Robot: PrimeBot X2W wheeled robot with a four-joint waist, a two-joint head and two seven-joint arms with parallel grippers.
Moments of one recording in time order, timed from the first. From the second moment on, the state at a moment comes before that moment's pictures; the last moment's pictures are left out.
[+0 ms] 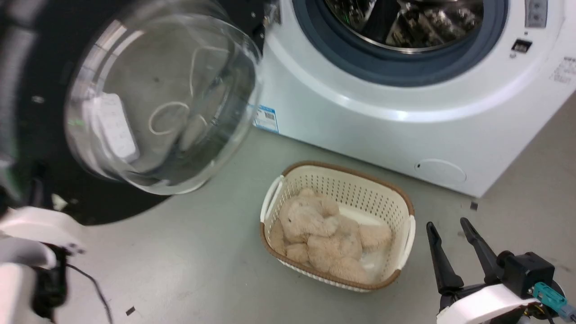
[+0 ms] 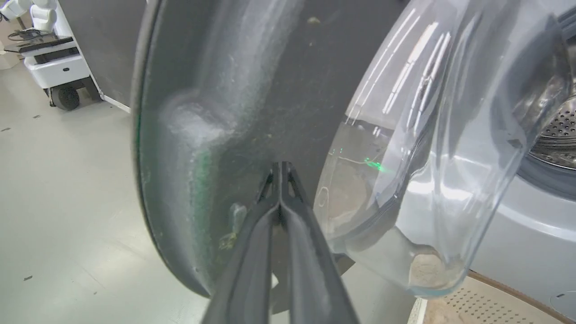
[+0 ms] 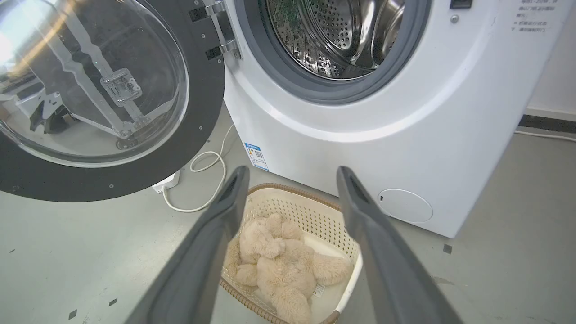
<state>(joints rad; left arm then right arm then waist) -0.28 0.50 -0.05 0.25 -0.58 0.21 -0.10 0.03 -0.05 0.04 -0.01 0.18 0.13 -0.08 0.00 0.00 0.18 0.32</state>
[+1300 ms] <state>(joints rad) -0.08 0.33 -0.24 0.01 -0.45 0.22 -0.25 0.03 -0.09 -0.10 -0.08 0.12 0.13 -0.14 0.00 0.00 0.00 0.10</state>
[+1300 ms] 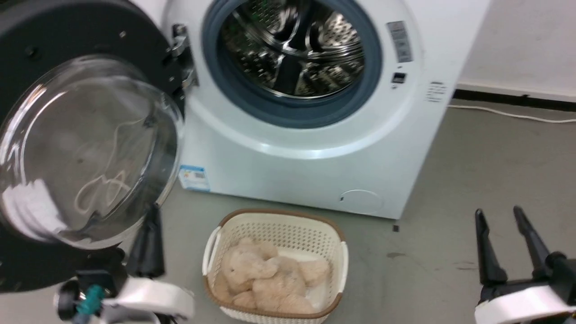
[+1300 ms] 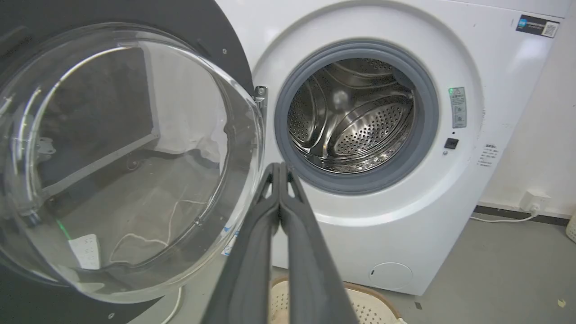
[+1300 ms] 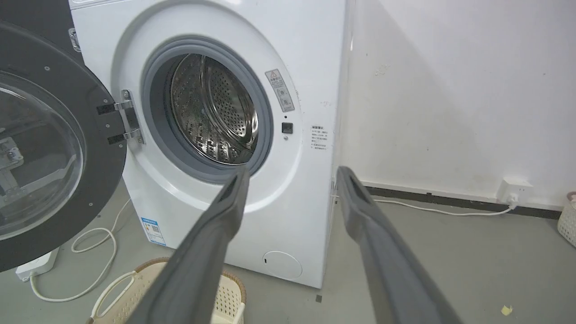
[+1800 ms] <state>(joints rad) 0.02 0.25 -0.34 0.05 -0.40 0.25 -0.25 0.11 -0.06 -0.06 -0.07 0.10 0.13 -0.16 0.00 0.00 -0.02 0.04</state>
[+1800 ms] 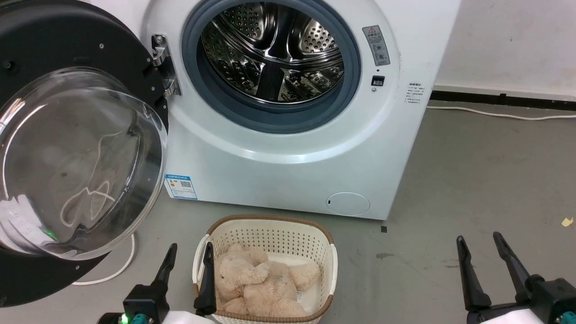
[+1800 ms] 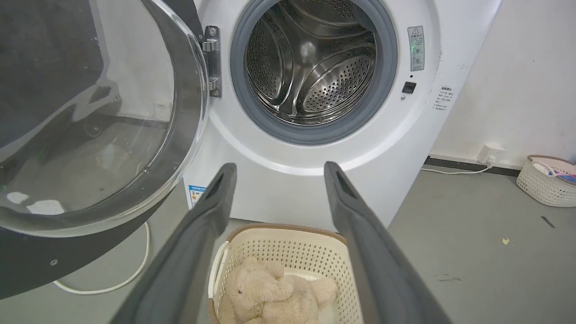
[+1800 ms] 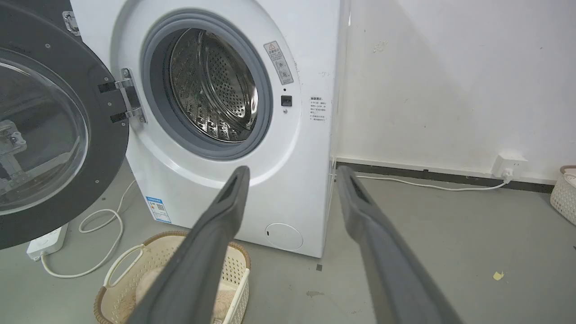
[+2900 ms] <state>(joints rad) 0.02 0.24 -0.35 0.06 -0.36 0.23 -0.24 0.11 -0.06 -0.06 -0.04 0.08 0.13 -0.15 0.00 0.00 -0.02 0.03</state>
